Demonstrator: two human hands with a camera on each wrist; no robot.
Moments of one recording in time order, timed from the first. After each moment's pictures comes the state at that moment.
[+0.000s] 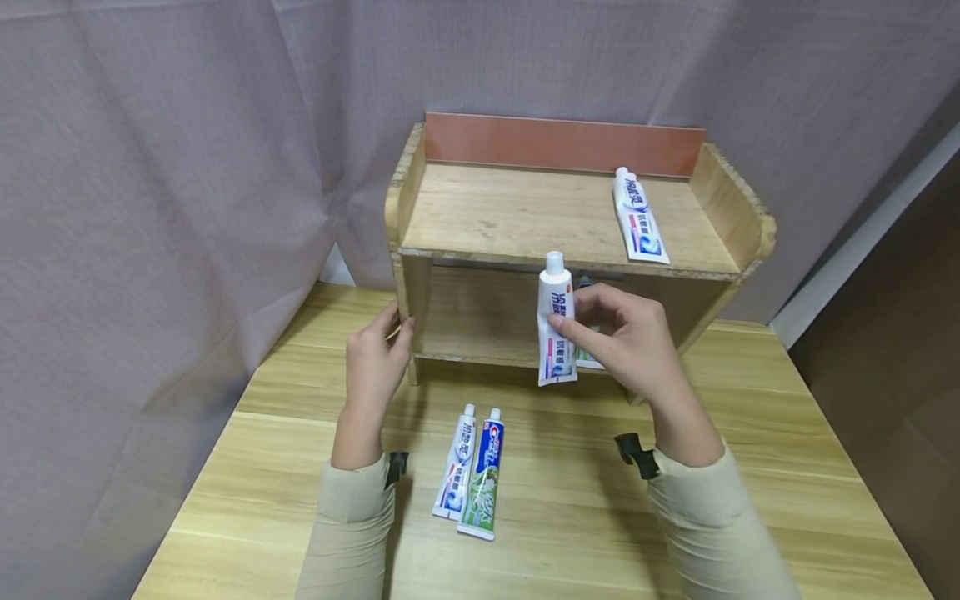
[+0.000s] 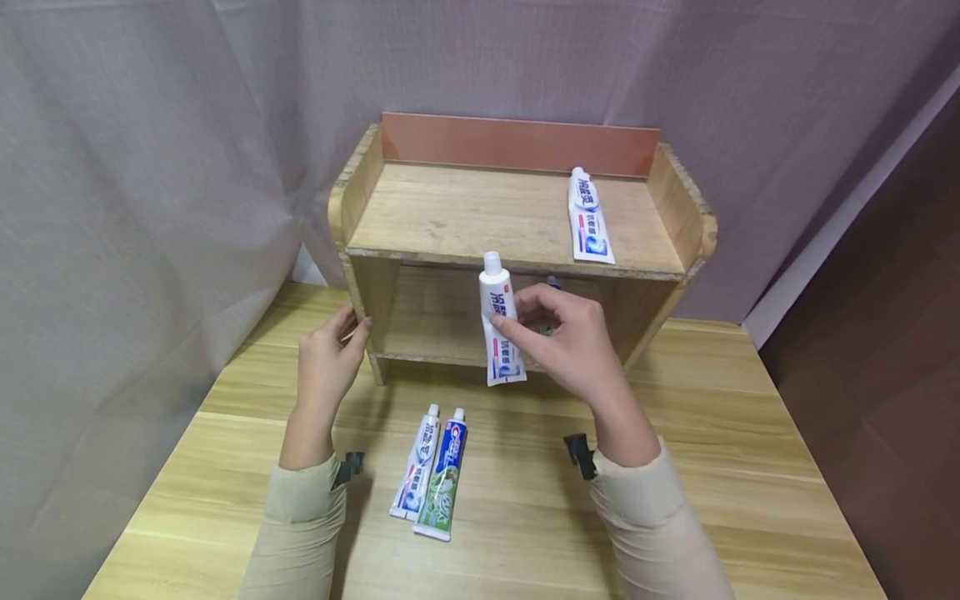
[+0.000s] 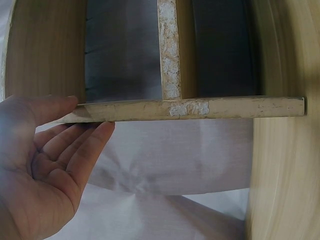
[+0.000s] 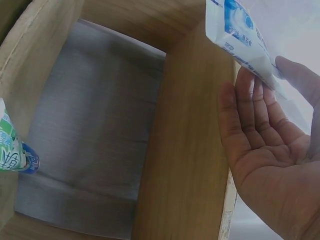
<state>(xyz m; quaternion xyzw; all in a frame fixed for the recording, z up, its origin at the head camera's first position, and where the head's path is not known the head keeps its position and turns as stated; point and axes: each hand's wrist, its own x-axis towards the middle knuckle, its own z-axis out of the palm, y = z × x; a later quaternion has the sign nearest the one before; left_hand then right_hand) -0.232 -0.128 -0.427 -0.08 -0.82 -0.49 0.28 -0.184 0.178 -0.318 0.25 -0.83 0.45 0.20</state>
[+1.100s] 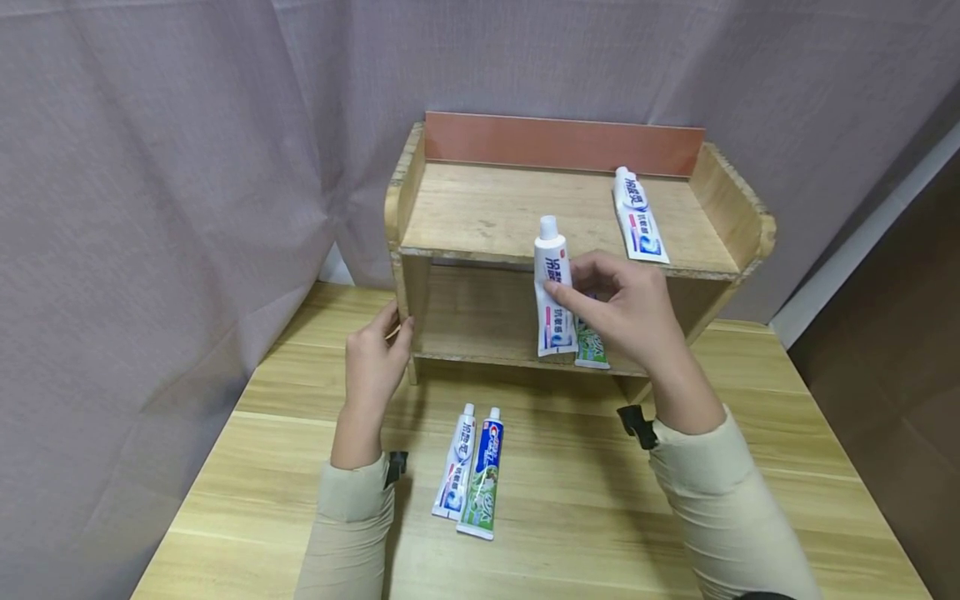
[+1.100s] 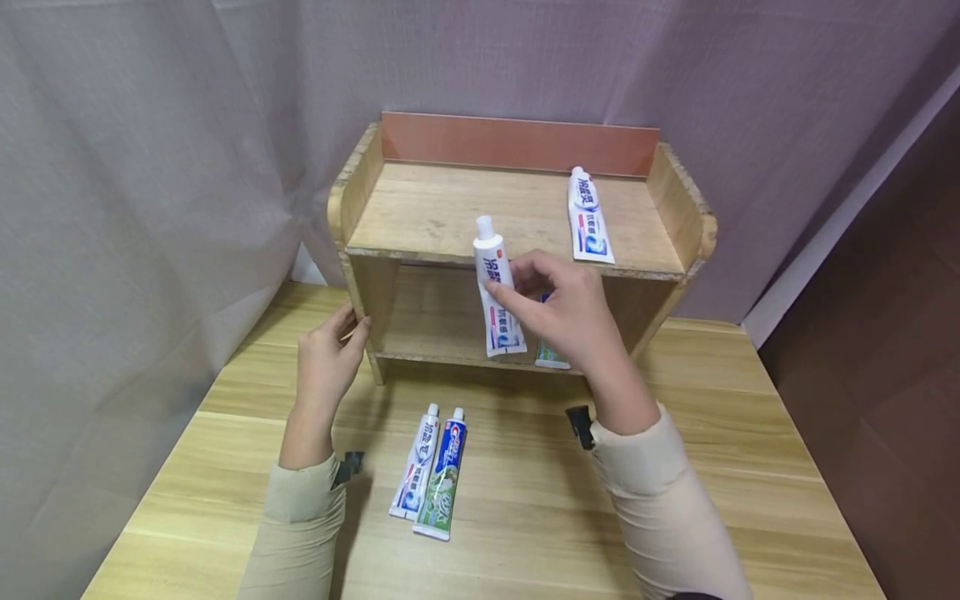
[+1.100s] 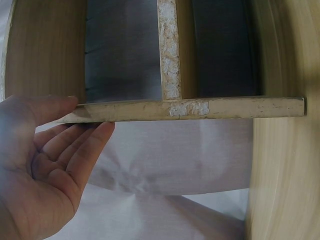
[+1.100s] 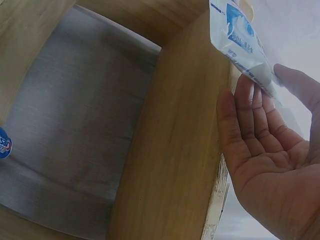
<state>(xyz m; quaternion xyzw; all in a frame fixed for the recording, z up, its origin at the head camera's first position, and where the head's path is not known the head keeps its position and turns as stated) -0.232 -0.128 -0.428 -0.09 -0.82 -0.50 0.28 -0.203 0.172 -0.291 0.24 -0.85 0.40 0.24</state>
